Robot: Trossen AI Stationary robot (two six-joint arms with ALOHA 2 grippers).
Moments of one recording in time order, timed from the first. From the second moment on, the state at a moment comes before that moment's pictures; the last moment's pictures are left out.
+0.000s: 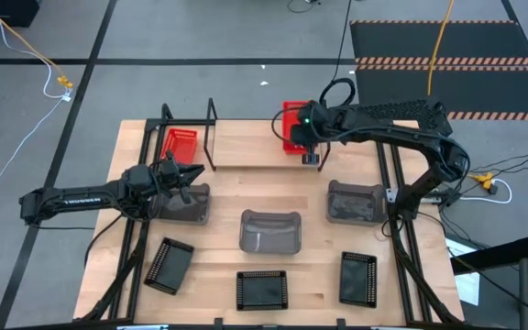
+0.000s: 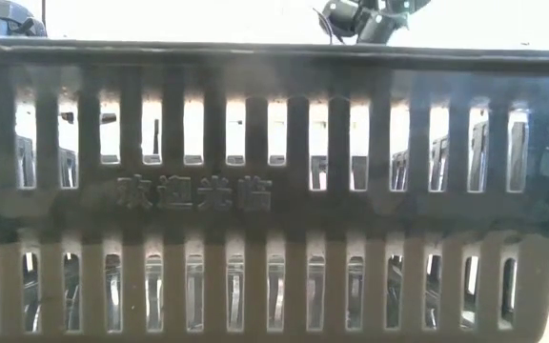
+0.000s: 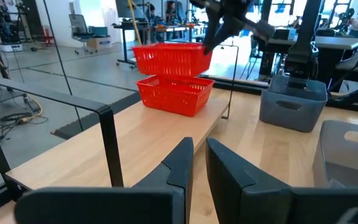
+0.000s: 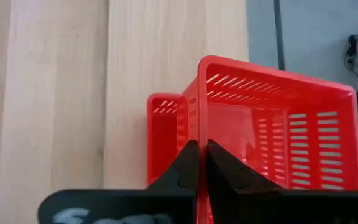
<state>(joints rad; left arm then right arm) 0.23 0.33 0.02 0.26 -0.19 -0.03 -0.43 1.57 1.31 -0.67 0.13 -0.55</state>
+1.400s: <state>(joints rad) 0.23 0.33 0.02 0.26 -0.19 -0.03 -0.43 1.57 1.14 -0.54 0.02 -0.43</state>
